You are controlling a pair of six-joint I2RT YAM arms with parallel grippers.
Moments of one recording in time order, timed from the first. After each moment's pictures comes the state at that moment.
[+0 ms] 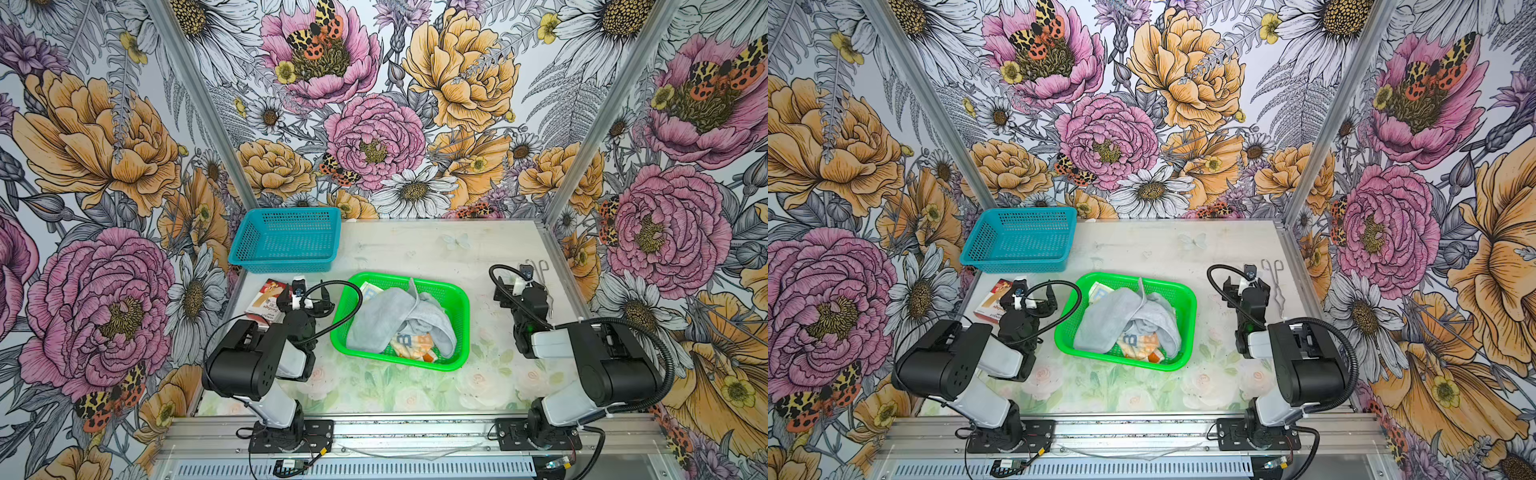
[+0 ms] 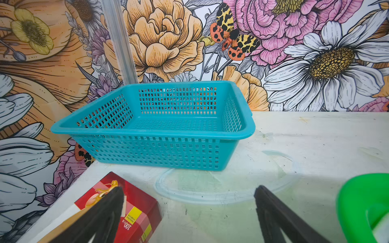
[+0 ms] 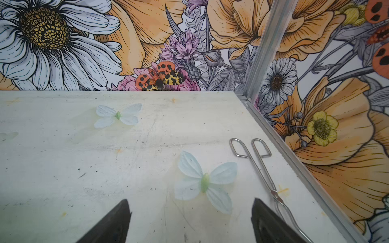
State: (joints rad) left arm -0.14 1.61 0.17 1.42 -0.31 0.06; right arm 0.03 1.55 0.36 0.92 0.19 -0.02
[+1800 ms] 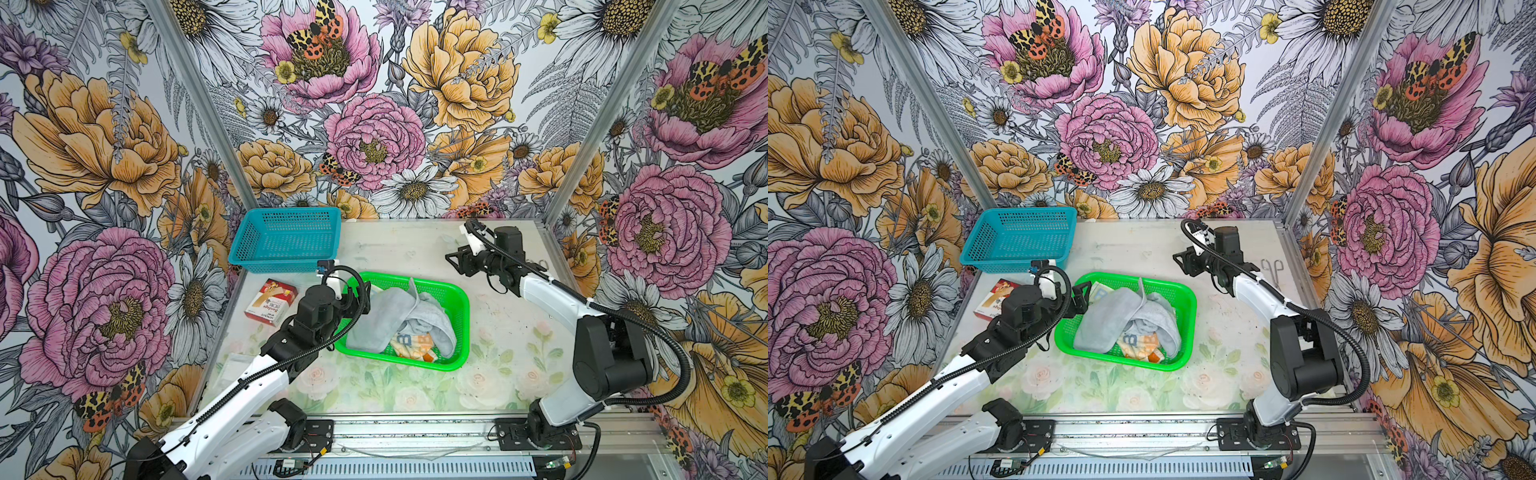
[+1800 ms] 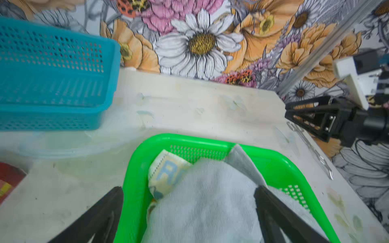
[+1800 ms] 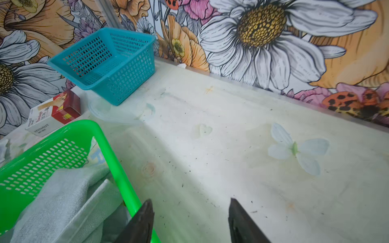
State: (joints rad) left arm -0.60 0.89 0.66 -0.21 -0.20 -0.46; right arm 0.19 1.62 1.10 -0.08 -0.54 -0.09
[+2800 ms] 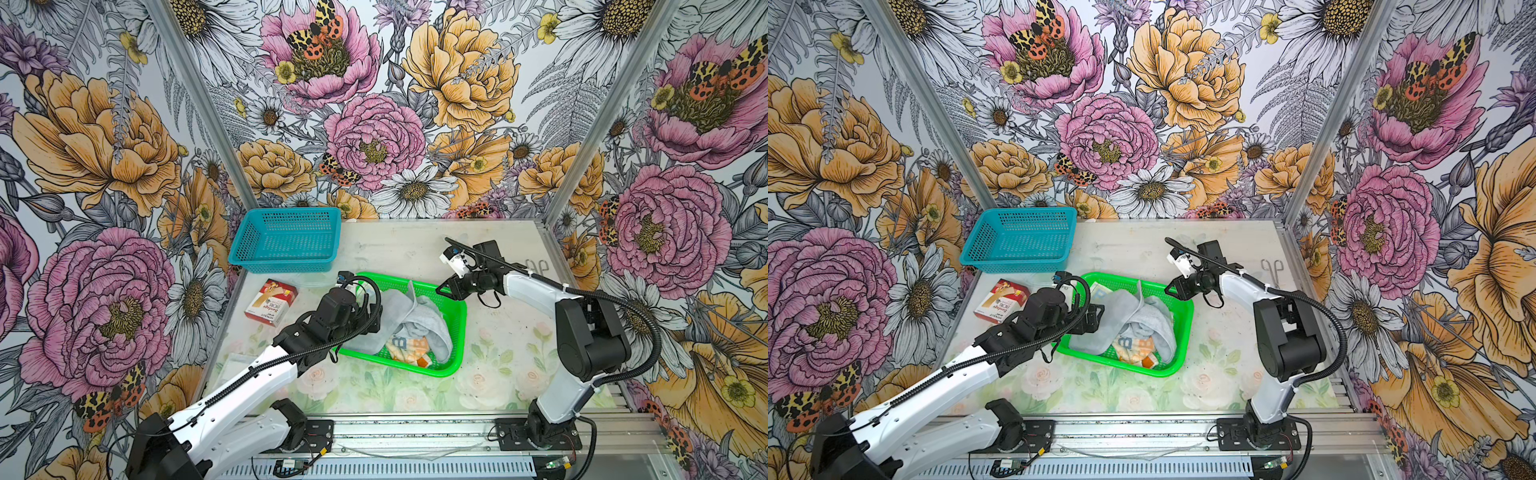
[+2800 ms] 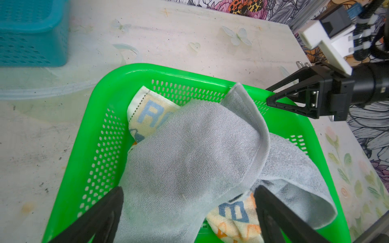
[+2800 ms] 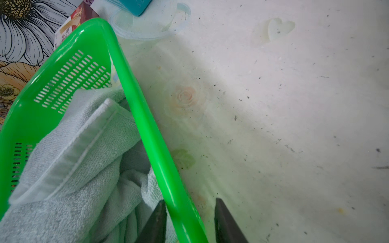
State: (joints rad) left arm -0.68 0.96 0.72 -0.40 -0.17 -0.51; right arm 0.26 1.74 1.12 -0.38 -0.63 -0.19
